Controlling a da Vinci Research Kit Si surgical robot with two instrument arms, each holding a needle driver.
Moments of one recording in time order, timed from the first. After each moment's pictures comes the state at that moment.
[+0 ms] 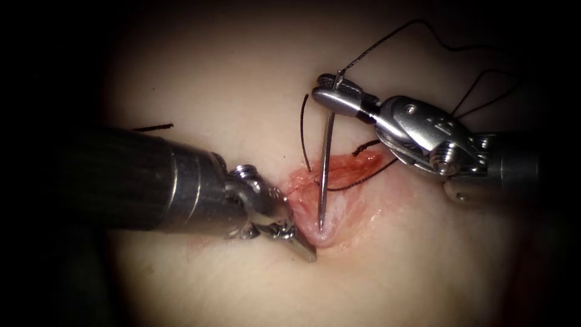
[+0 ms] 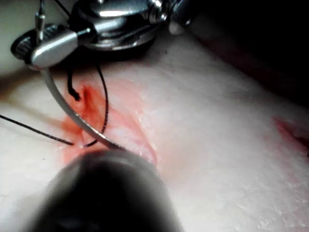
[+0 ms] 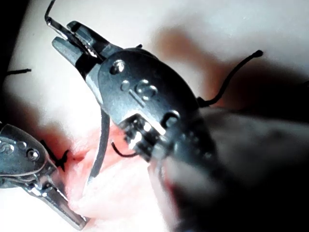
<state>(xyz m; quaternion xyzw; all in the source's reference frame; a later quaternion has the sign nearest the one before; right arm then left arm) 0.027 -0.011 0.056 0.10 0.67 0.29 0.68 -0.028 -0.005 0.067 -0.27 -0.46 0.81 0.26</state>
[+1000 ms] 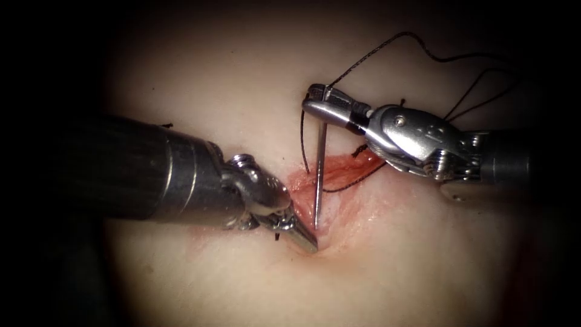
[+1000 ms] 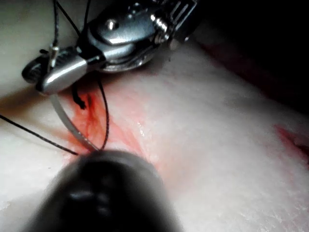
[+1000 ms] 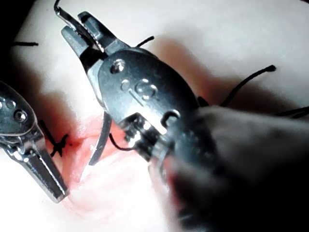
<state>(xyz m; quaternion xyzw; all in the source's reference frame) 0.028 -0.013 0.056 0.07 0.67 0.25 0.70 -0.028 -0.004 0.067 -0.27 -0.45 0.80 0.27</state>
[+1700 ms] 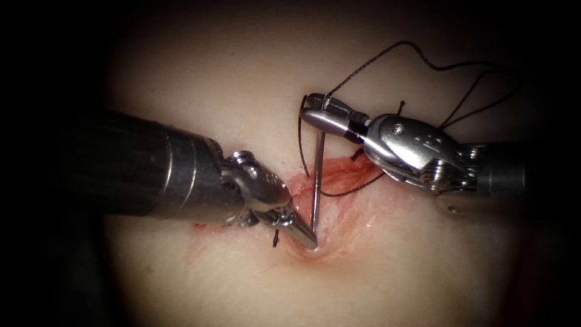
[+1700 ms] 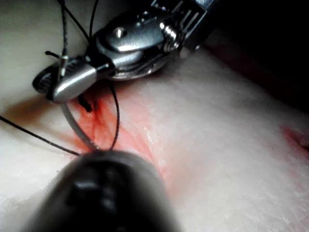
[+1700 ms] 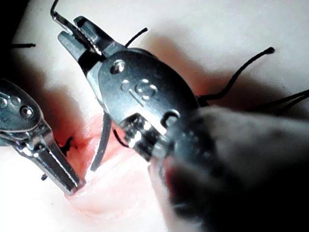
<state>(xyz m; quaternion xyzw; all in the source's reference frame) 0.028 -0.014 0.057 0.12 0.65 0.29 0.70 -0.028 -0.004 0.067 -0.27 -0.45 0.81 0.27</state>
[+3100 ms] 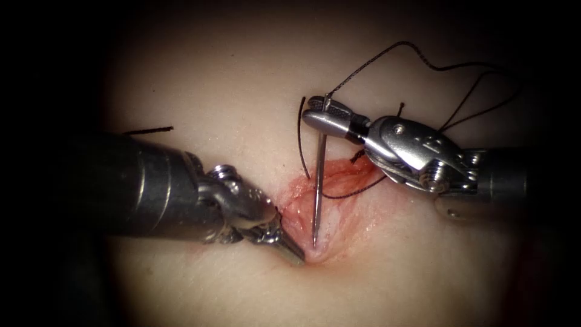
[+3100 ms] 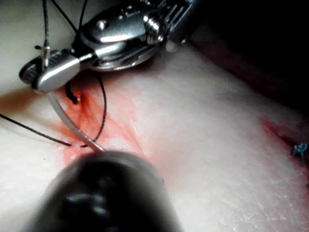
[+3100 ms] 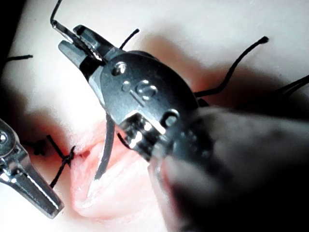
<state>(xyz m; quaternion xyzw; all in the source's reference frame) 0.028 -0.014 0.057 0.15 0.63 0.32 0.69 -0.027 -0.006 0.064 -0.25 -0.47 0.81 0.24</state>
